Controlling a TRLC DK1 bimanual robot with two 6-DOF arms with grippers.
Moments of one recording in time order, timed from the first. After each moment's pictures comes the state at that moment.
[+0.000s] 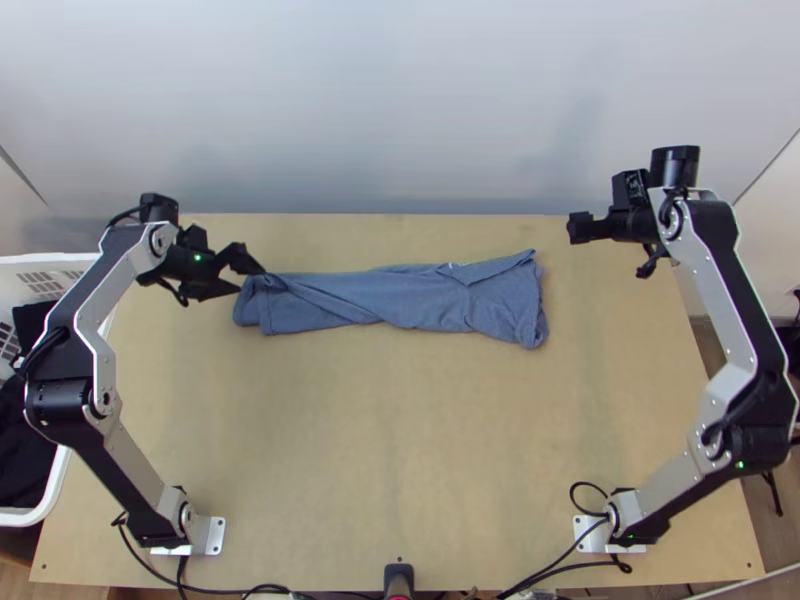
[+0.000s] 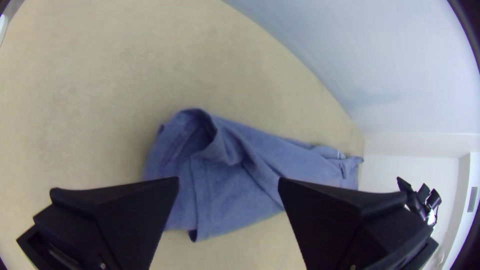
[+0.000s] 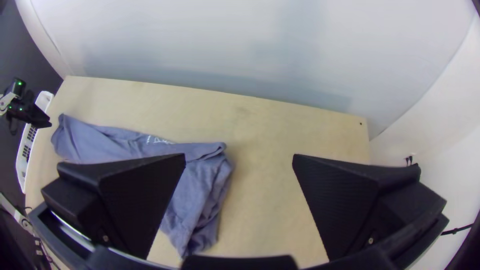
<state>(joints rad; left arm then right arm) 0.14 1.91 1.57 -0.82 0.55 -0.27 0.00 1.74 1.72 -0.79 -0.16 -0.14</state>
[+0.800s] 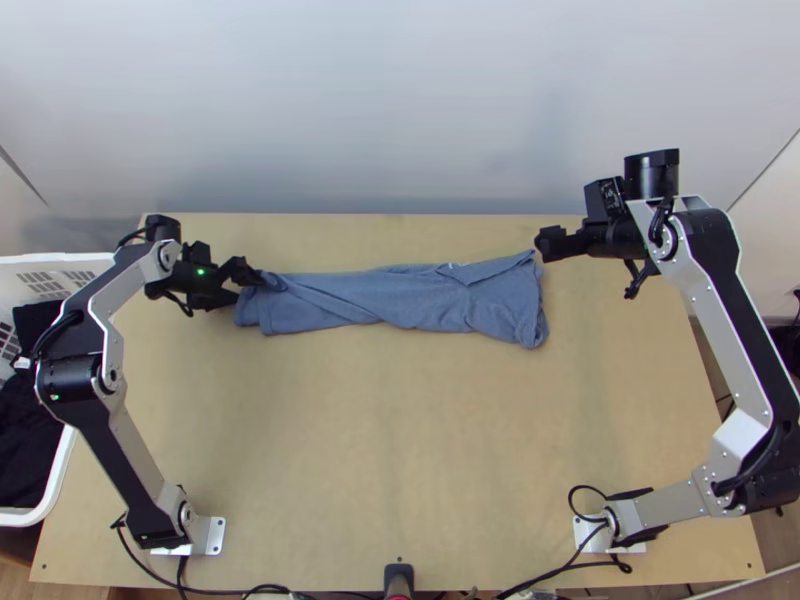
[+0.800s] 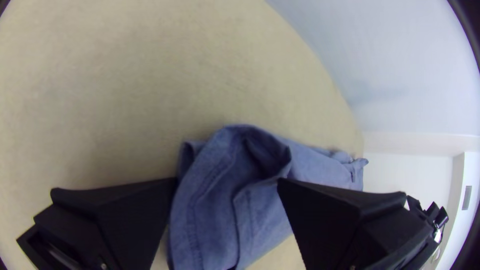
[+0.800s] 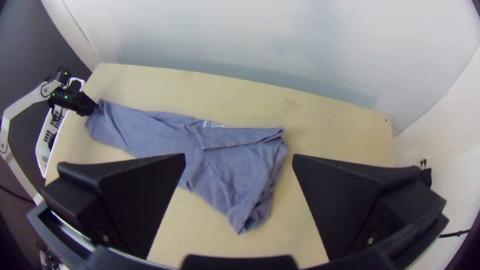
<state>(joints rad) 0.17 2.07 1.52 -0.68 0.62 -0.22 0.17 1.59 1.70 -0.94 -0.16 -0.04</state>
